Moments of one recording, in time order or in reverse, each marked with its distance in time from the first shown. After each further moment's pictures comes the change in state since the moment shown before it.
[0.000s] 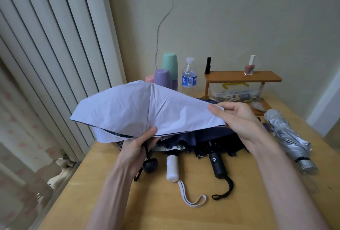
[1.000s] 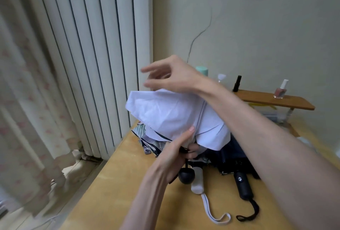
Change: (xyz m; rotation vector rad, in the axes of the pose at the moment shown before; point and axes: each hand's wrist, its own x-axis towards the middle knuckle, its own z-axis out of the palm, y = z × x) left_hand -0.019 0.016 0.027 0.093 -0.329 -0.060; right_hand 0.066 -0.149 0.188 -0.630 -0.557 -0.574
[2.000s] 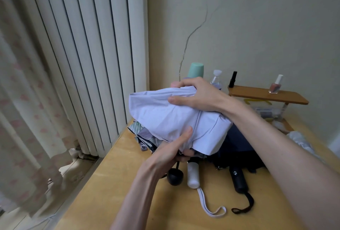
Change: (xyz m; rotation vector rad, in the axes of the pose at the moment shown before) left_hand -0.003 -0.005 -0.011 0.216 0.017 -0.056; right_hand -0.059 0.063 -0.006 -0.111 0.052 0.228
